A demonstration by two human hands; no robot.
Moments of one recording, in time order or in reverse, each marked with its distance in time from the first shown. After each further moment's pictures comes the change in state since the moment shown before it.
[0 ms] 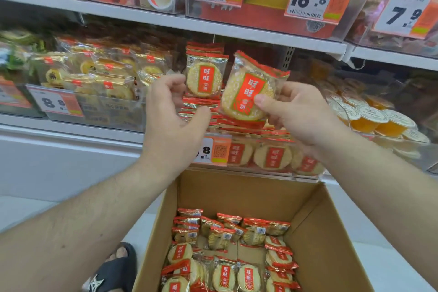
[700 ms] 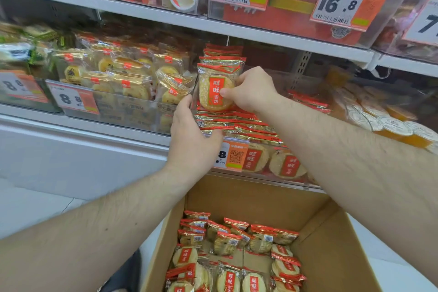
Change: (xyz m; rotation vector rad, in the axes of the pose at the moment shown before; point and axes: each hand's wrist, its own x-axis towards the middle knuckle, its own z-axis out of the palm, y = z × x) left_hand 0.001 -0.041 0.013 0.066 -0.039 -0.312; right_hand 0.106 0.013 0.078 -0.710 0.064 0.032
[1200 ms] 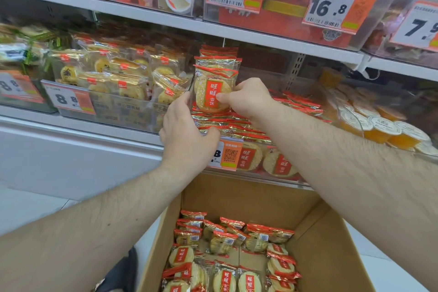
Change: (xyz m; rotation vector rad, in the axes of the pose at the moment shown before) left_hand -0.004 0.010 -0.001 0.225 0.098 0.070; right_hand -0.015 0.005 0.001 0.168 -0.052 0.092
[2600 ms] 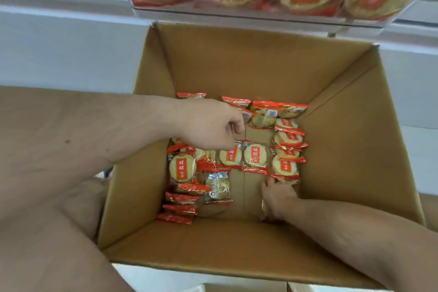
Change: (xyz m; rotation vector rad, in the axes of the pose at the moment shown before) left_hand -0.105 -0.069 0.069 0.558 -1.549 0.010; right_hand -0.261 0.425 0.131 -1.219 -1.048 0.063
